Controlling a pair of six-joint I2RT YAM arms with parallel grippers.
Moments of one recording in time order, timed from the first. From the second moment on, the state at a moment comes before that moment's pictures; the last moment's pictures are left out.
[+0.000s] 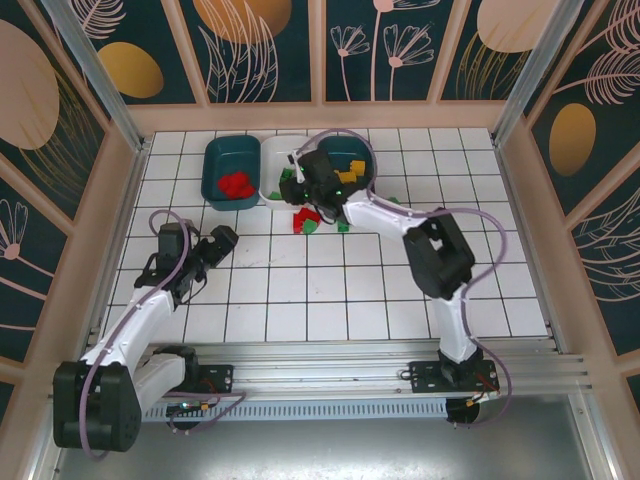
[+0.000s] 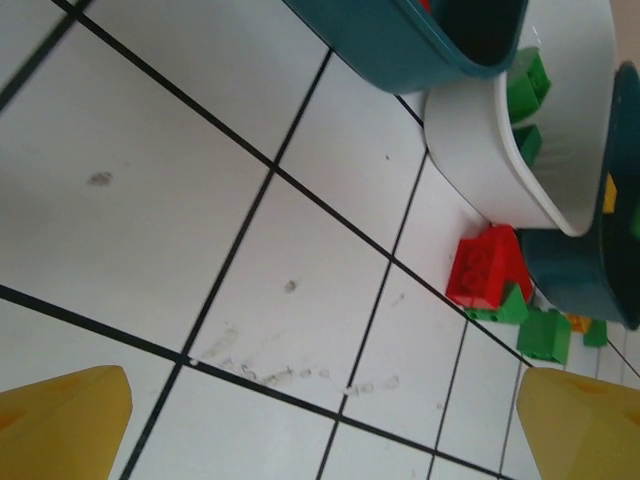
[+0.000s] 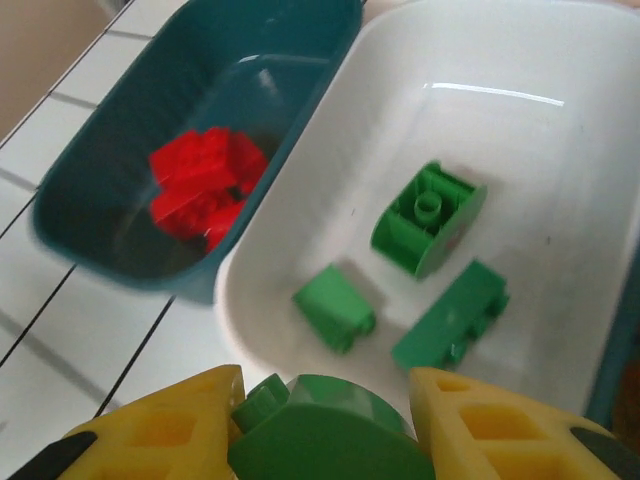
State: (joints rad) left arm -0.08 1.01 0.50 -0.22 0.24 -0.86; right arm 0.72 2.11 1.64 -0.11 0.01 0.29
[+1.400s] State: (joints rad) left arm -0.47 1.24 0.56 -0.05 0.27 -0.80; right arm 0.63 1.91 1.14 -0.12 0.20 0.48
